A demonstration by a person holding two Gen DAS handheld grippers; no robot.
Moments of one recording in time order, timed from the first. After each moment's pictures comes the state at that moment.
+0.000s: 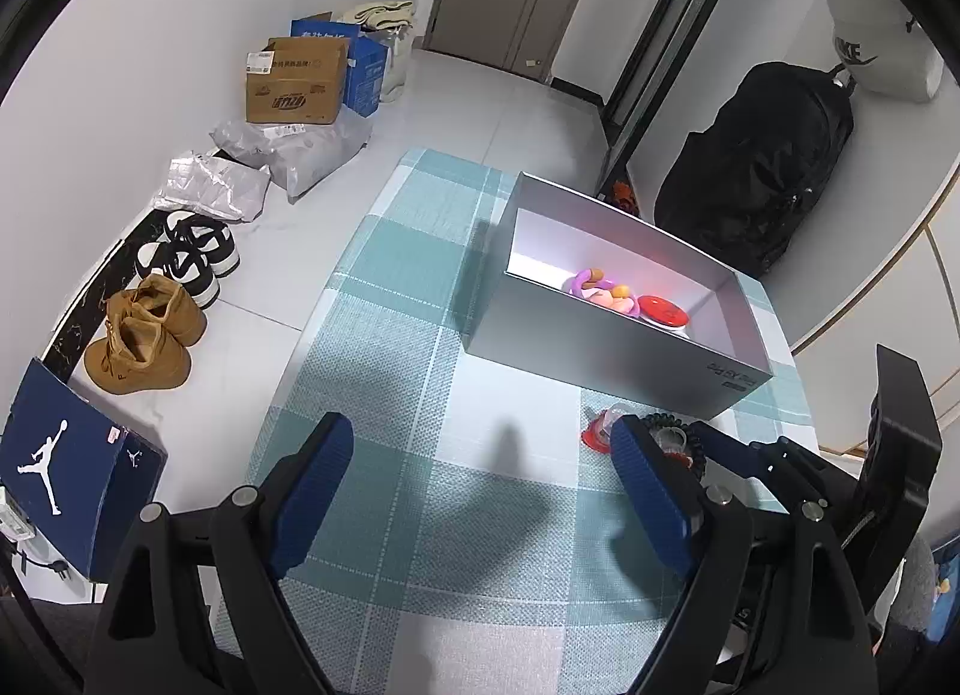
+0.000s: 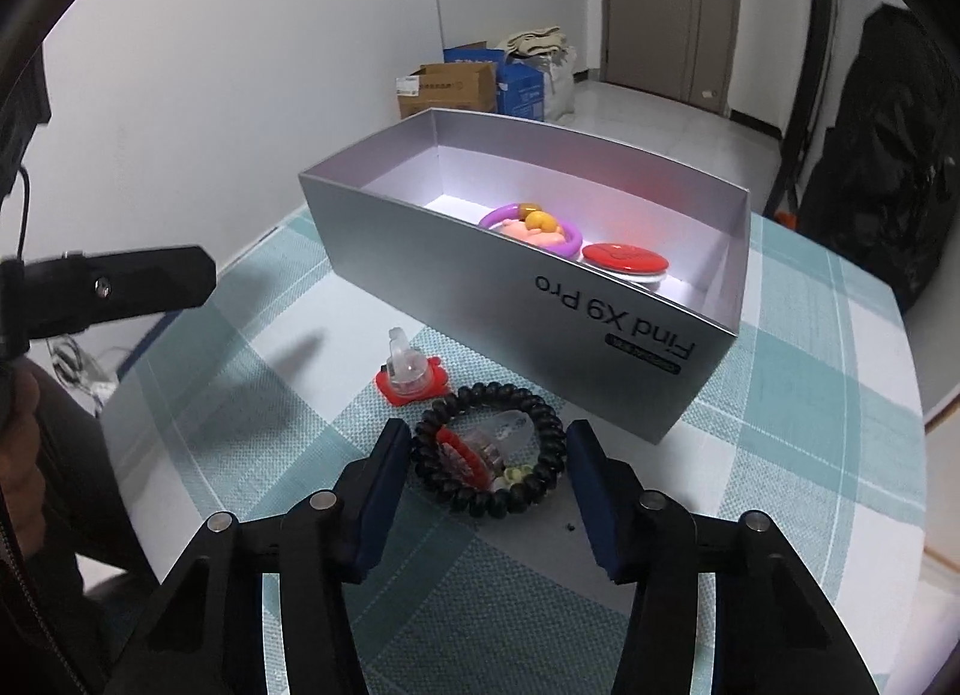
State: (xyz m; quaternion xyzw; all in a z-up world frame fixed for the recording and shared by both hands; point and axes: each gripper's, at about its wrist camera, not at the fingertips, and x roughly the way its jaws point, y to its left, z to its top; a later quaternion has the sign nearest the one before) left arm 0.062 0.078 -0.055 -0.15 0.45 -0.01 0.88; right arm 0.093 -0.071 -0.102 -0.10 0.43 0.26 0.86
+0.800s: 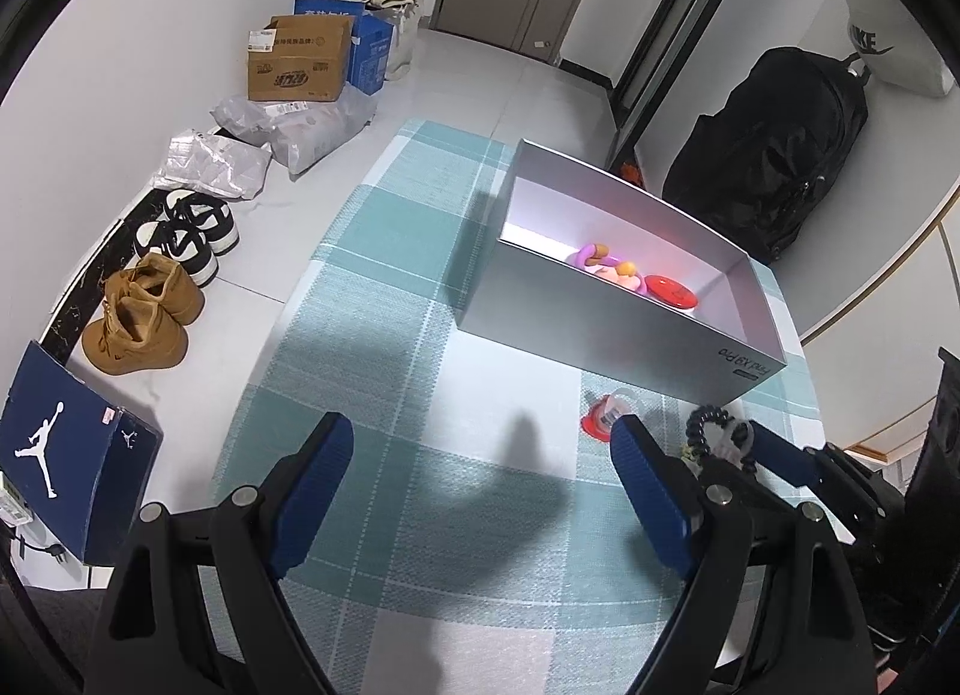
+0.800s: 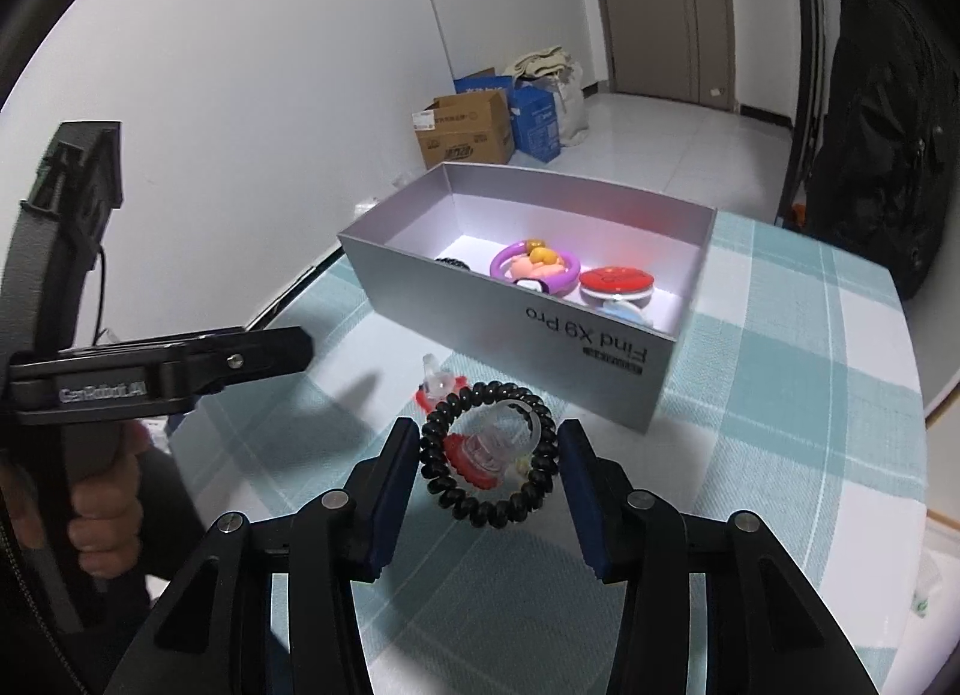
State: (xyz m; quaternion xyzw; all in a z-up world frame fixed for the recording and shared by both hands) left arm 0.069 0.071 -0.065 -0.15 0.47 -0.01 0.87; right arm 0.078 -0.107 -0.072 -0.03 0.42 0.30 0.86
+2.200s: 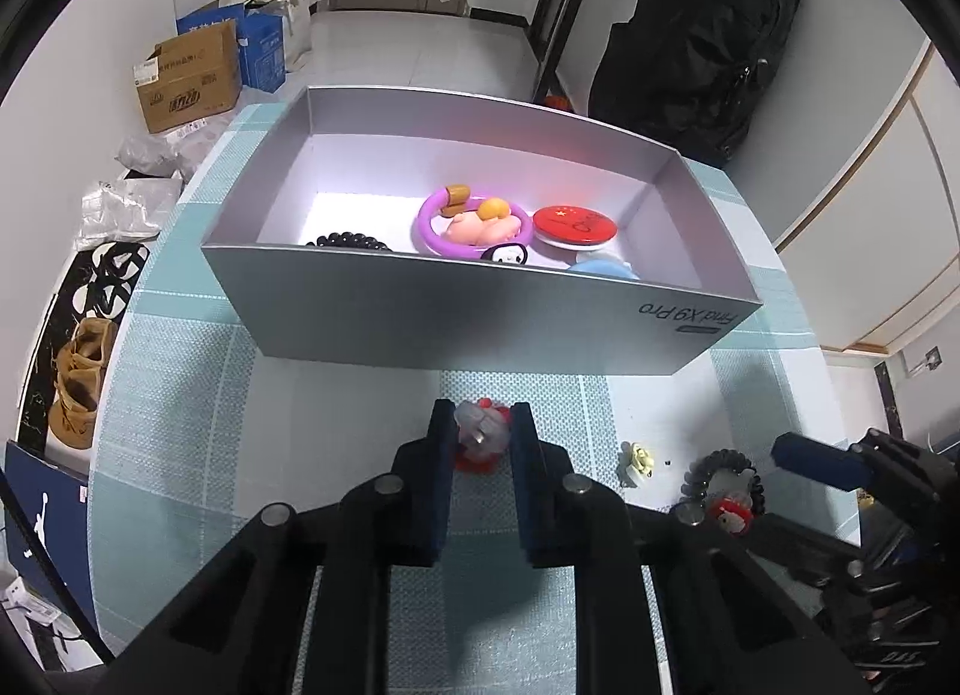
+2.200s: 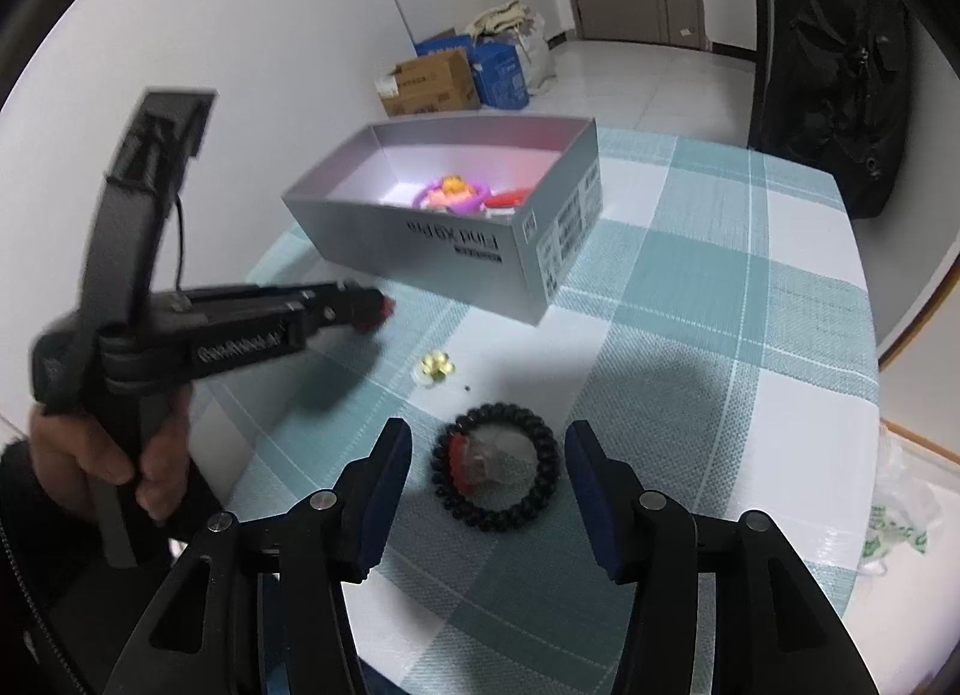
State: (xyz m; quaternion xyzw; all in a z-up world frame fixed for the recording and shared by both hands) left arm 0.100 0.017 -0.083 -0.06 0.51 -0.09 0.85; right arm 0.075 -0.160 -0.073 0.01 0.48 0.28 0.83
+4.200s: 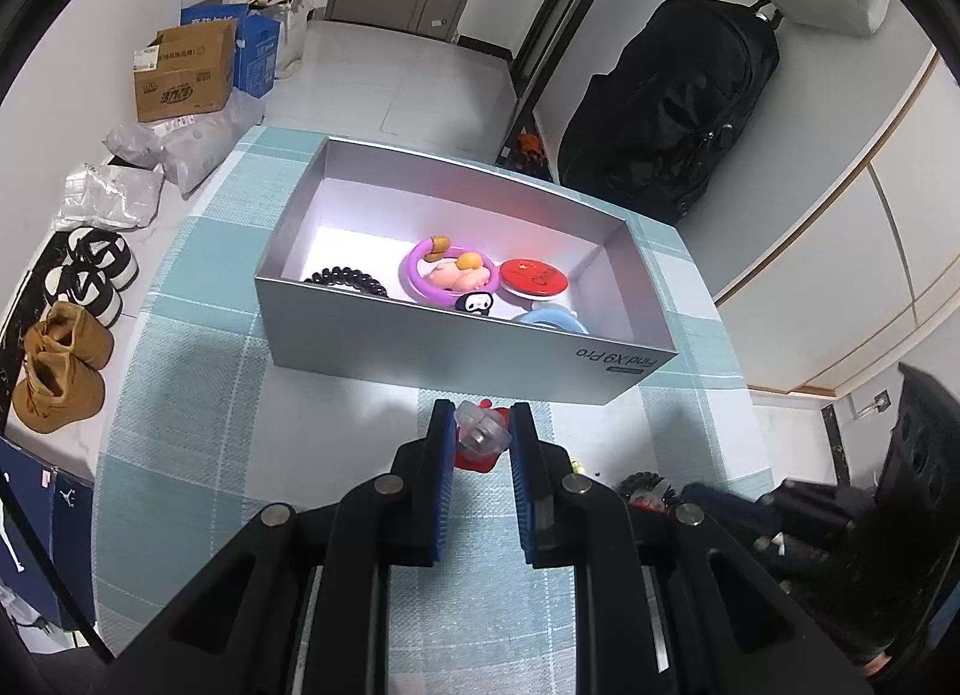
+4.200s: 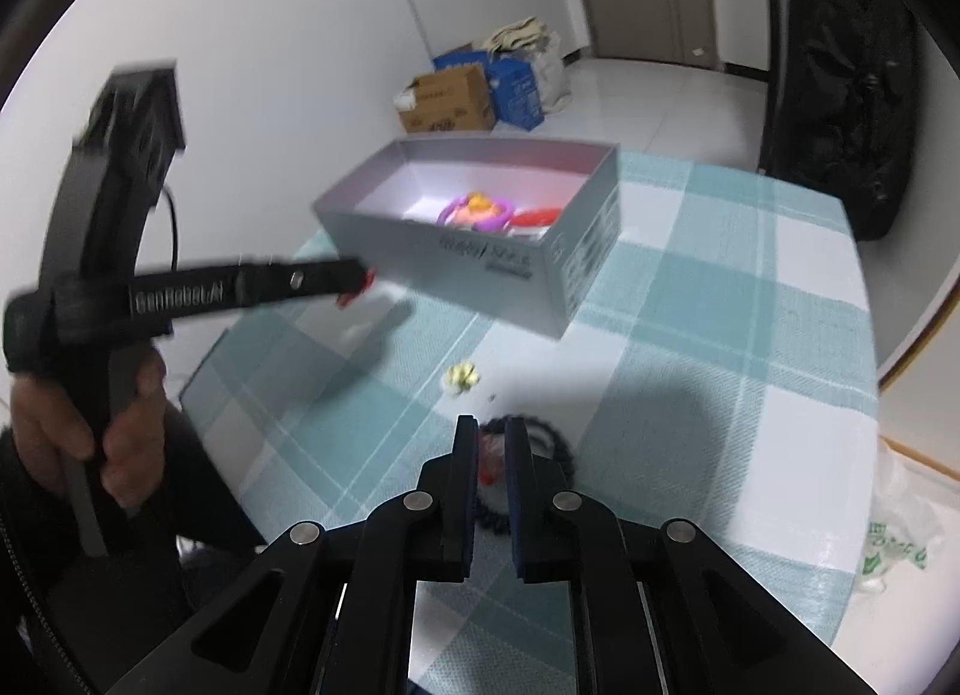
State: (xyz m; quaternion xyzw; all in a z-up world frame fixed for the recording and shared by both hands) left arm 0.093 0.031 -0.057 -0.13 0.48 -0.13 0.86; right arm 0.066 -0.152 -0.071 -0.01 0.46 0.29 0.84
